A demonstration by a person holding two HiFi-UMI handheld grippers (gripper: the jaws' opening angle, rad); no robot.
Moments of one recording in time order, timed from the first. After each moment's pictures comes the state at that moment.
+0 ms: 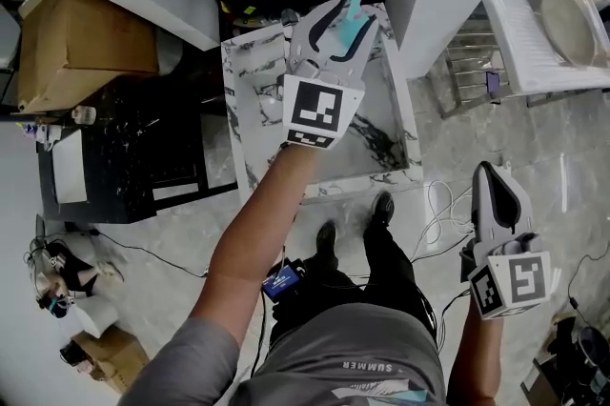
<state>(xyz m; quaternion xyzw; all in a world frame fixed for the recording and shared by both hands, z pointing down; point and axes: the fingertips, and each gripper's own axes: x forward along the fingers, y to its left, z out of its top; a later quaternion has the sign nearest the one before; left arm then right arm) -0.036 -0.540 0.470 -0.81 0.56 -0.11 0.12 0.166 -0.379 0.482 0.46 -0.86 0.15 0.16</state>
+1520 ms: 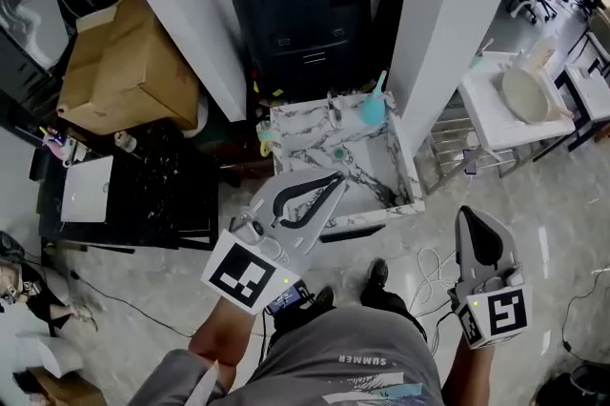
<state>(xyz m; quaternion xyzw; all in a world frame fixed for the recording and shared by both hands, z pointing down) -0.096 -0.209 0.260 -0.89 0.44 -0.08 0.07 0.083 -0.219 0.297 0.45 -0.88 -0.01 0.13</state>
